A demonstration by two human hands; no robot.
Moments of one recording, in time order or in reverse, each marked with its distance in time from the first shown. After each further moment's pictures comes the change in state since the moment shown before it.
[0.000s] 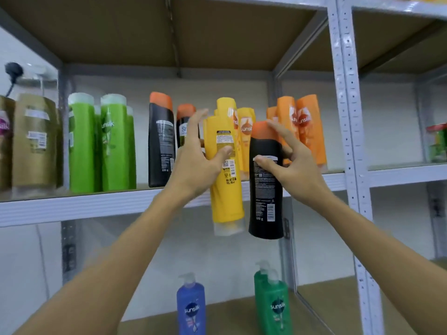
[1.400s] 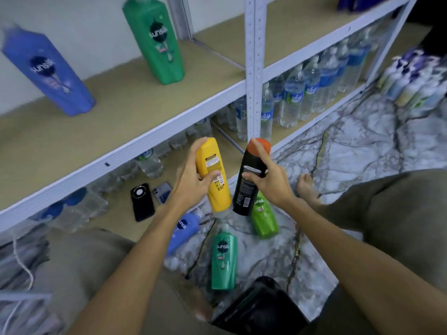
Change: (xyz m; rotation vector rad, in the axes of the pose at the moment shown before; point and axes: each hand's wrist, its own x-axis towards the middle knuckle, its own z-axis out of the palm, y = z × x) left_hand -0.534 -0.126 0.198 -0.155 -0.748 -0.619; right_hand -0.620 0.079 -0.013 -0.288 -0.091 1.037
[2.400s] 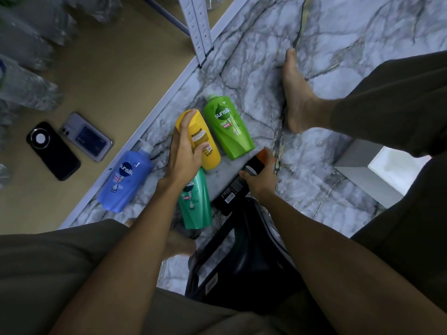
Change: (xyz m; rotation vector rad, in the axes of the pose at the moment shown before) left_hand -0.018 -0.145 0.187 0.023 -0.307 -0.224; right_hand -0.163 0.213 0.102 0.074 0.265 1.052
